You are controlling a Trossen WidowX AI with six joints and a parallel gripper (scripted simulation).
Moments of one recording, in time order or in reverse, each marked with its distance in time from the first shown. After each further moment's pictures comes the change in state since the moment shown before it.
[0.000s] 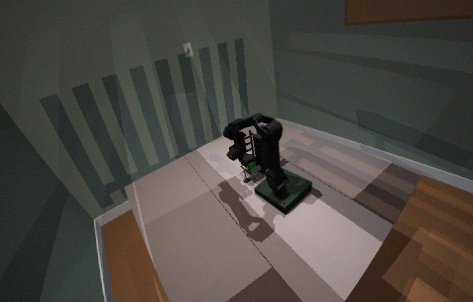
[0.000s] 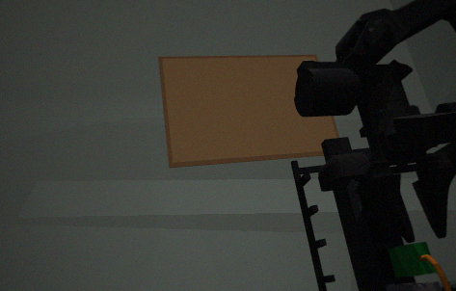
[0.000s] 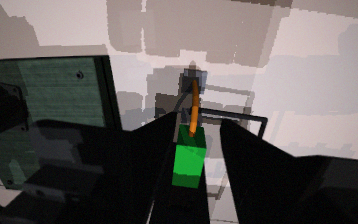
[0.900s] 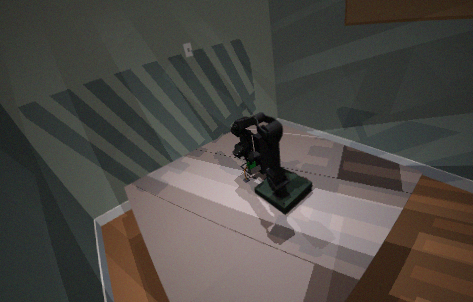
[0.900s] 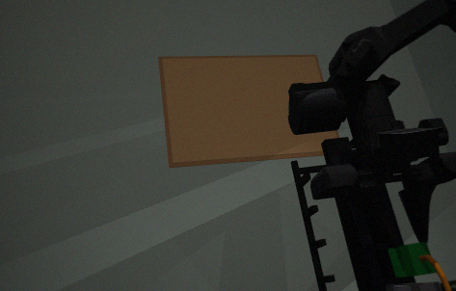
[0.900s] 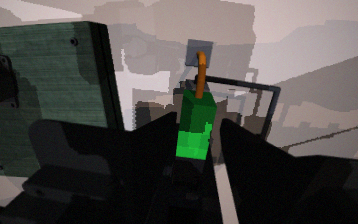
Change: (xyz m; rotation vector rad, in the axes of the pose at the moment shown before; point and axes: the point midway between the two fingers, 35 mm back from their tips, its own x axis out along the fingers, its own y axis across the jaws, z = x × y) arm 0.002 0.000 -0.037 0.001 0.005 0.000
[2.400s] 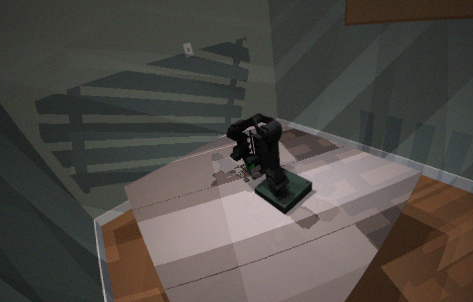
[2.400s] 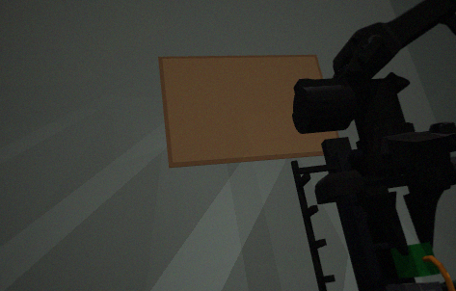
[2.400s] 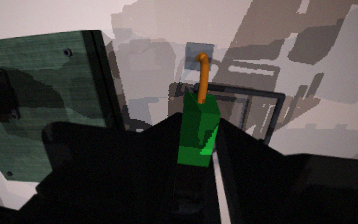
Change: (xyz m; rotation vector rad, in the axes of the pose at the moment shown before) arm 0.009 -0.001 0.012 0.032 0.065 0.005
